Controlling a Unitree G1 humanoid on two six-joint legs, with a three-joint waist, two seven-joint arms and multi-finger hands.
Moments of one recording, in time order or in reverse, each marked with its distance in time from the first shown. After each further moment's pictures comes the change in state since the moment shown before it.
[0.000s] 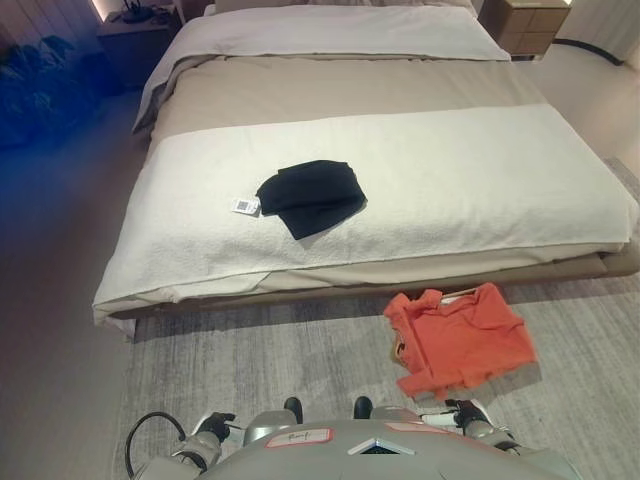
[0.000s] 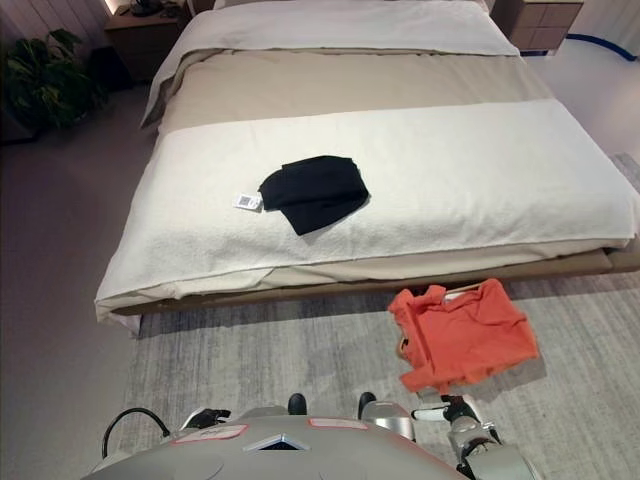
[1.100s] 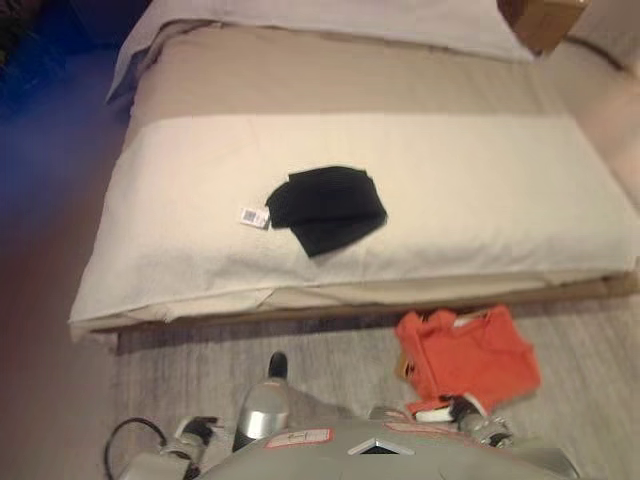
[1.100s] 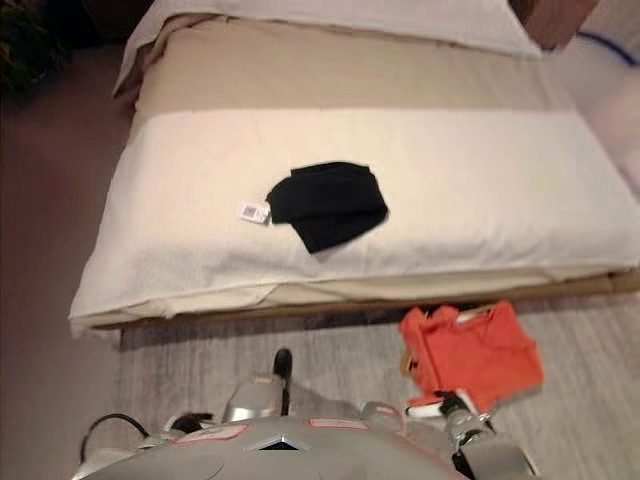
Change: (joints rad) left arm -0.041 0.098 0.072 0.038 -0.050 -0.005 -0.025; right arm -0.050 0.048 0.040 0.067 -0.005 -0.005 0.046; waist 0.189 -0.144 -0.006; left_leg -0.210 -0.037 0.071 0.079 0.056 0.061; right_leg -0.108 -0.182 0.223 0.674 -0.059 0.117
